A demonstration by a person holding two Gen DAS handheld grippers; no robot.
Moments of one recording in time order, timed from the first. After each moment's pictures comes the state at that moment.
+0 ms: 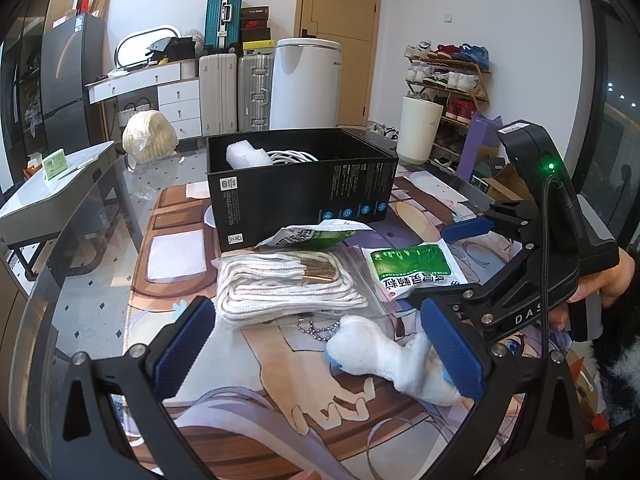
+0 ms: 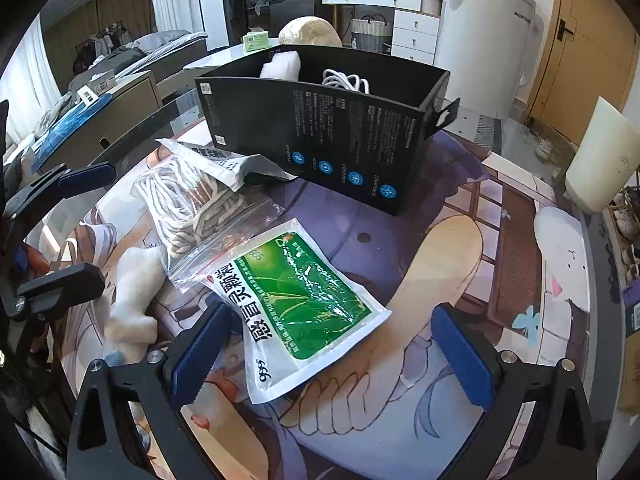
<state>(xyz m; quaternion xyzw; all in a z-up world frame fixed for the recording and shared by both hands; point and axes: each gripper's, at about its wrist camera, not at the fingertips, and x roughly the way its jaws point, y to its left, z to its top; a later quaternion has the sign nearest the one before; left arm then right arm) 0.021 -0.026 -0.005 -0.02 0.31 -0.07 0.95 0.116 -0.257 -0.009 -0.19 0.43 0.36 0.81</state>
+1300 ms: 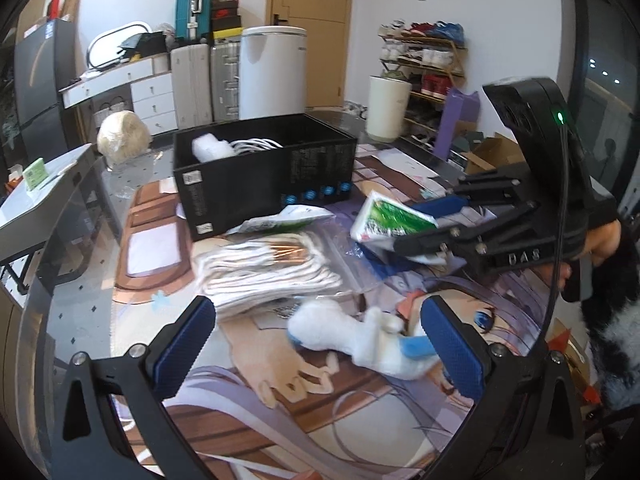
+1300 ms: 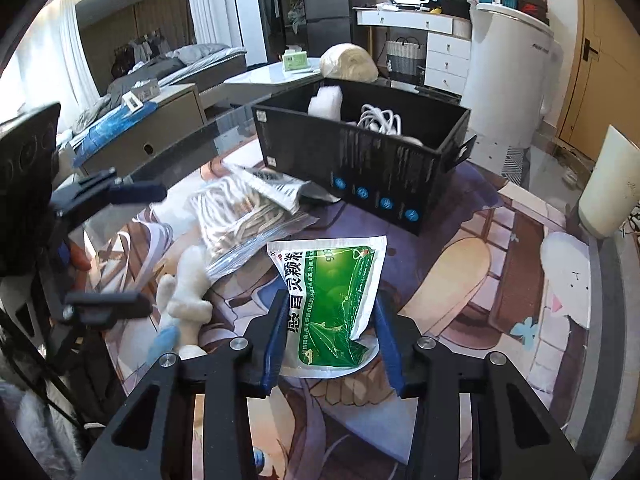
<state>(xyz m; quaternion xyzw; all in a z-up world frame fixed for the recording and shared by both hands) 0.011 -0.041 0.001 0.00 0.34 -0.12 0.93 0.097 -0.274 0.018 -0.17 0.40 0.42 0.80</state>
